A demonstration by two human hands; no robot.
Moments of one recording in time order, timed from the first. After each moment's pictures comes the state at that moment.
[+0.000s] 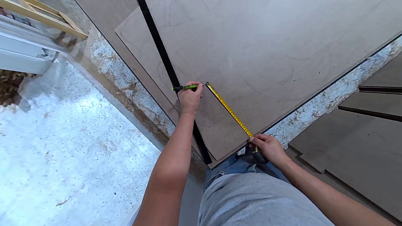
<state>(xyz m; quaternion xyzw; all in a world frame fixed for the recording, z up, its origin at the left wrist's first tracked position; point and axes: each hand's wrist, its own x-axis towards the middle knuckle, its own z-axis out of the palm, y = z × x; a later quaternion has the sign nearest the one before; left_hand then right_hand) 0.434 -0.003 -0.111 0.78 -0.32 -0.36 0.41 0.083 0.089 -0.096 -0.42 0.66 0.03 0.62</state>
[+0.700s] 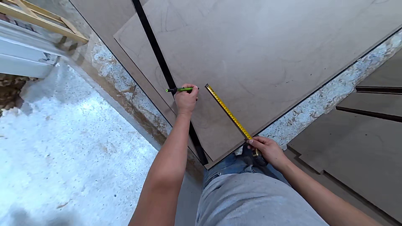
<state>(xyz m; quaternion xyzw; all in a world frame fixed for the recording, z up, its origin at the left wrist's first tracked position) 0.432 -0.008 -0.109 0.77 -0.30 -0.38 0.42 0.059 0.089 -0.090 -0.40 0.62 -0.01 0.67</state>
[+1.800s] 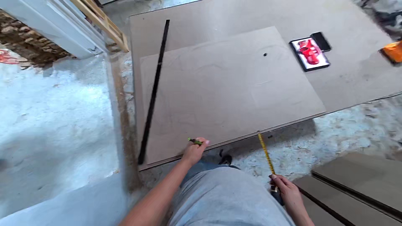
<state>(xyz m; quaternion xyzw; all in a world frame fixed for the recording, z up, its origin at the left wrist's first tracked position) 0.118 0.024 -0.018 0.76 -0.32 -0.46 0.33 -0.307 -0.085 -0.027 -0.52 0.65 -0.10 0.55</state>
